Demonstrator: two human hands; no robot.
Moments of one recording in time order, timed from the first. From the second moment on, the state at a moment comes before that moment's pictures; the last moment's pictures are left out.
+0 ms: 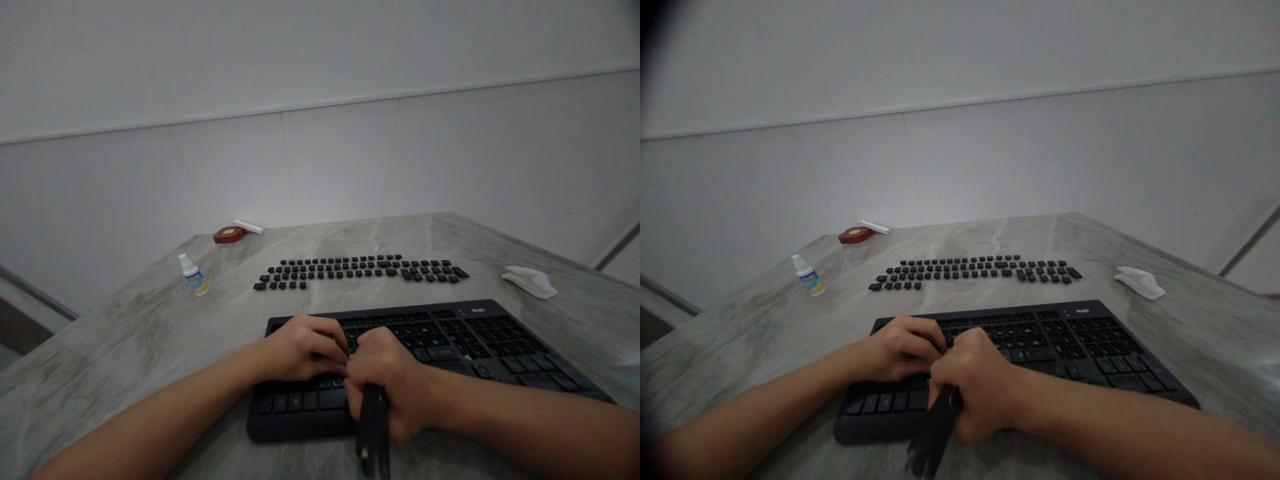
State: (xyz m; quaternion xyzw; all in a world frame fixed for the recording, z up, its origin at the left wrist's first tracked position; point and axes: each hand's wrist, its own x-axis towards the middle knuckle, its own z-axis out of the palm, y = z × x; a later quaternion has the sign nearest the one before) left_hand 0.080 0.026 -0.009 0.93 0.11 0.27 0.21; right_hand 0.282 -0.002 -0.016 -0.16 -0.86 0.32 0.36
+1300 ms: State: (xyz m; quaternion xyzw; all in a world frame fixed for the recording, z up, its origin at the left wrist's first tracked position) left_hand 0.082 0.024 -0.006 0.93 0.13 0.27 0.21; right_hand 0.281 0.006 -0.008 -0.34 -0.74 0.41 0.42
